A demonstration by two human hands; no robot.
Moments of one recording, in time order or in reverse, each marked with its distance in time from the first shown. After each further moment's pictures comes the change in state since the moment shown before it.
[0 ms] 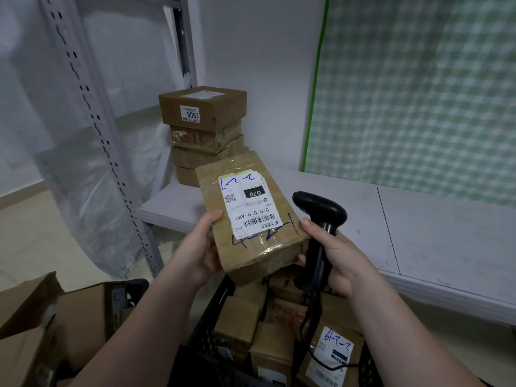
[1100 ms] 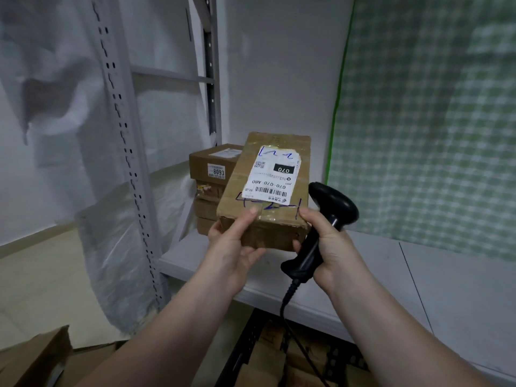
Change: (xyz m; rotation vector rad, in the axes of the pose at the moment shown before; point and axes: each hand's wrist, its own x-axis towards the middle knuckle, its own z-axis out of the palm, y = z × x) left_hand -0.002 0.082 0.048 -0.313 -0.035 0.293; right_hand 0.023 -0.068 0.097 0.239 0.056 -0.239
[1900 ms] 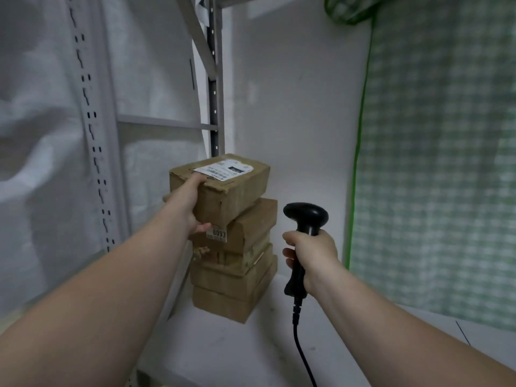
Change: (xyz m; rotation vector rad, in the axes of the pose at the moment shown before) left_hand 0.216 0.157 0.027 0.381 0.303 0.103; right_hand 0.170 -0.015 0.078 -0.353 0.047 -0.115
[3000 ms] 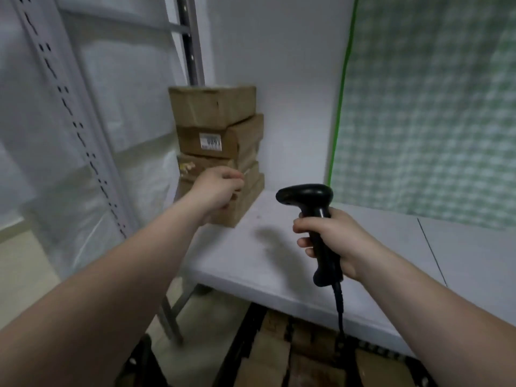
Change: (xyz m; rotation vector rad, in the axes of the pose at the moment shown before) left_hand -0.086 -0.125 -0.001 0.746 -0.299 0.251; right_hand -0.076 0.058 -0.103 -0.226 -0.238 0.177
